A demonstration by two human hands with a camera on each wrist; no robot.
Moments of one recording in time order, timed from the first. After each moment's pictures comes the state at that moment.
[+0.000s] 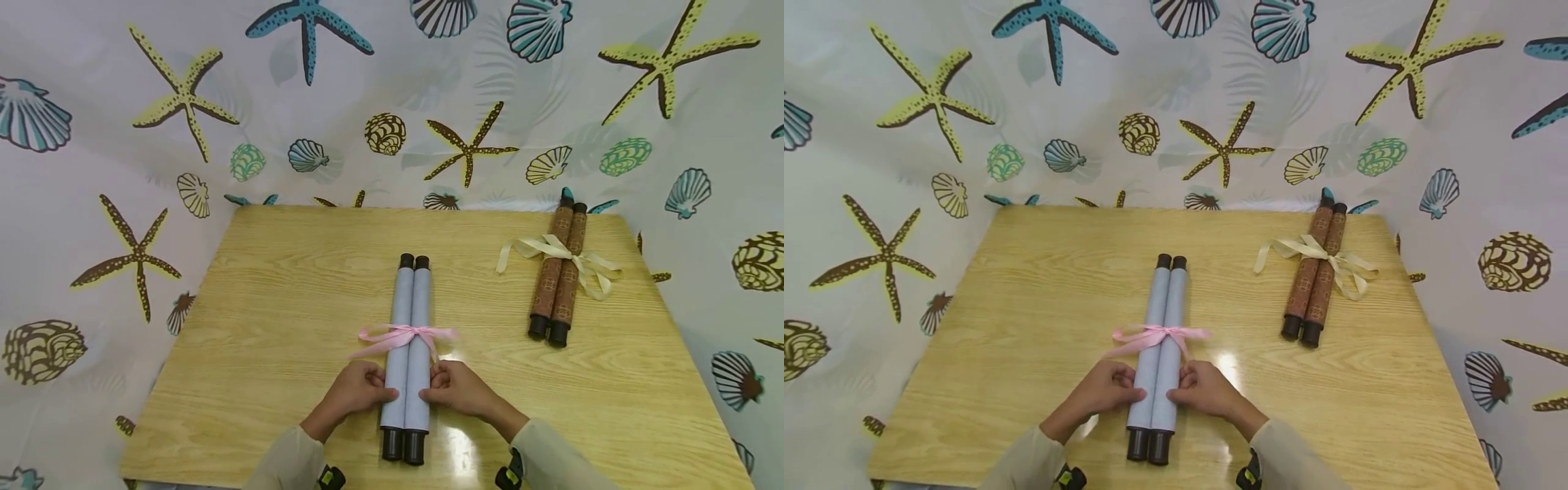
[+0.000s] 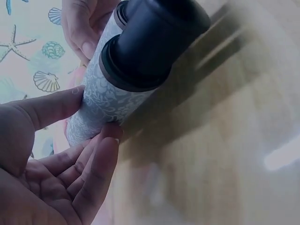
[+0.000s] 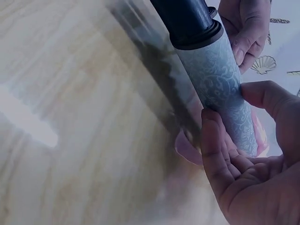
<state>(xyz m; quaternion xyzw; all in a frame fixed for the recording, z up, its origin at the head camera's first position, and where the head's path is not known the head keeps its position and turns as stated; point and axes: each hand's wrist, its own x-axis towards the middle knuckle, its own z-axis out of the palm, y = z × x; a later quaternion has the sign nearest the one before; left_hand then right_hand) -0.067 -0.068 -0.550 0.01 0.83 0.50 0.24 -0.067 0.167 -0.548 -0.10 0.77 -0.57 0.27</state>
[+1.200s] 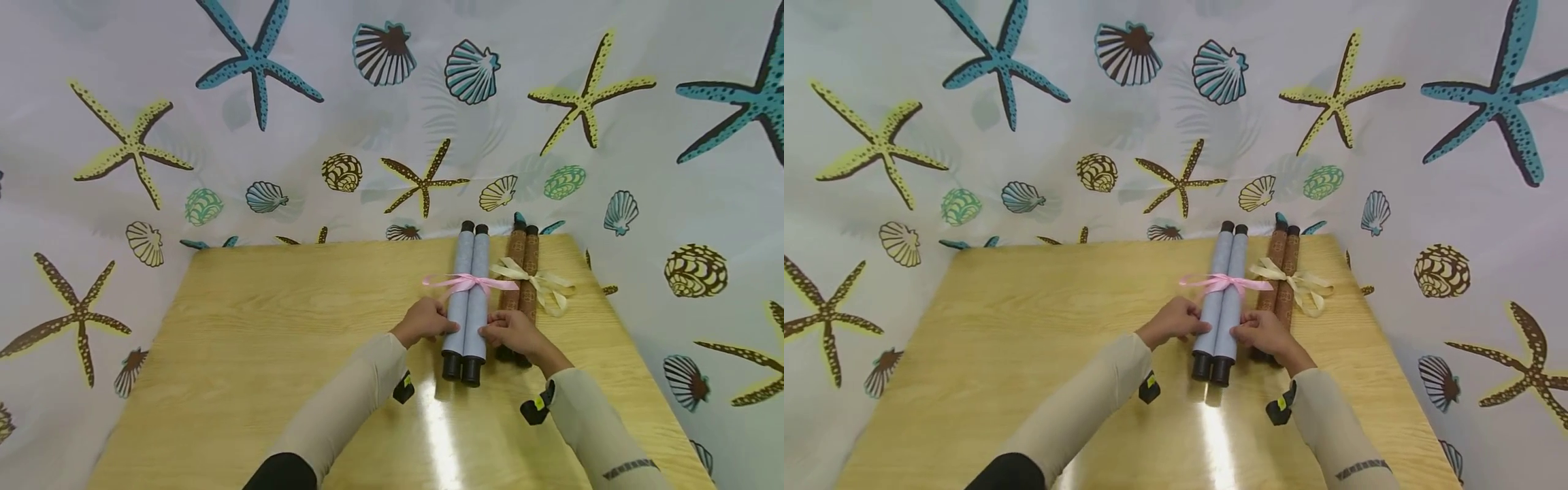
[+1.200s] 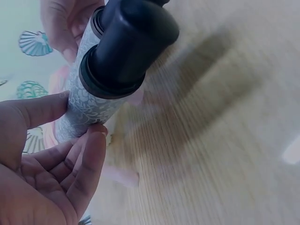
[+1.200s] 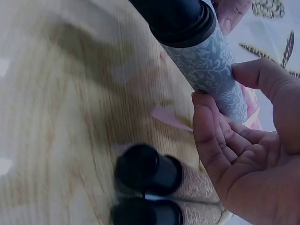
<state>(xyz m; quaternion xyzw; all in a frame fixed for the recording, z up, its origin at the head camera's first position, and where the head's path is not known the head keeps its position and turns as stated) -0.216 0.109 -0.509 0.12 0.85 0.45 0.25 -0.162 0.324 -0.513 0.01 0.82 -0.54 0.18</state>
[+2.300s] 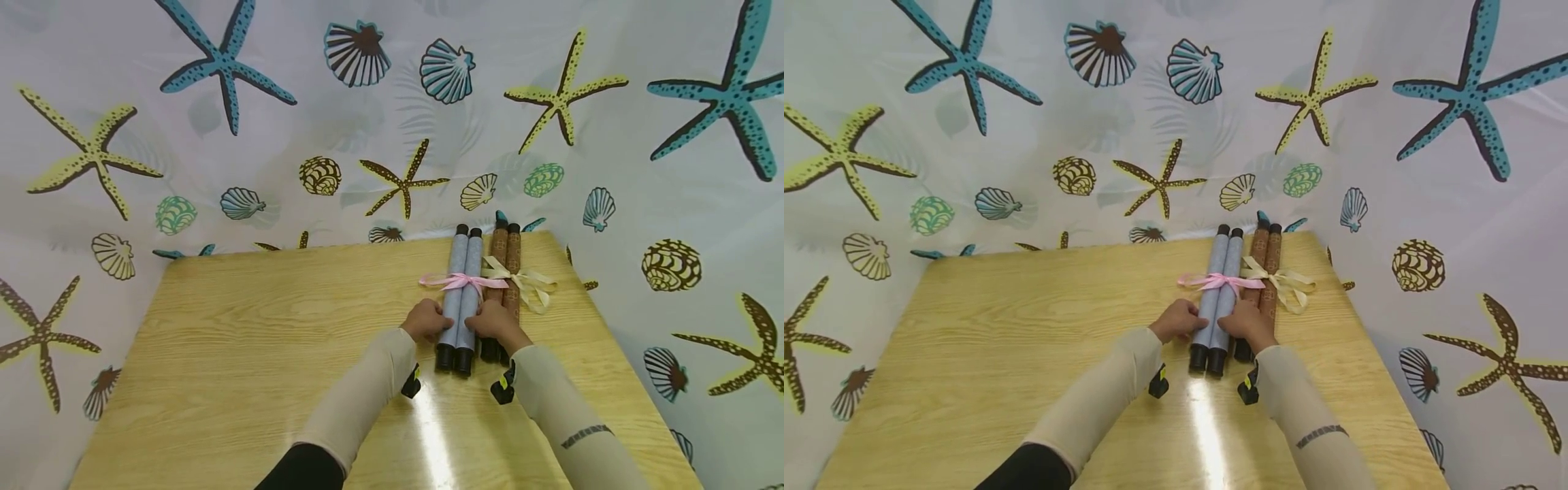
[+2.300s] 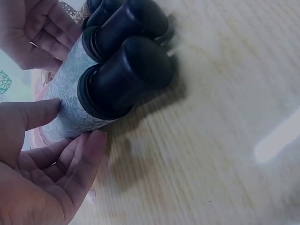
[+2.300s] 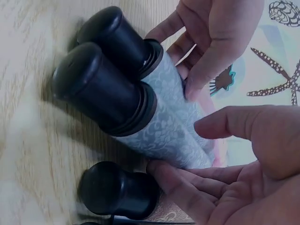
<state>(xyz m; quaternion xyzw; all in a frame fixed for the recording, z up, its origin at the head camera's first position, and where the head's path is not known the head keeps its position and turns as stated) -0.239 0.152 -0.545 0.09 0.85 0.44 0.27 -0.195 0.318 -0.512 0.10 0.93 -0.30 0.18</state>
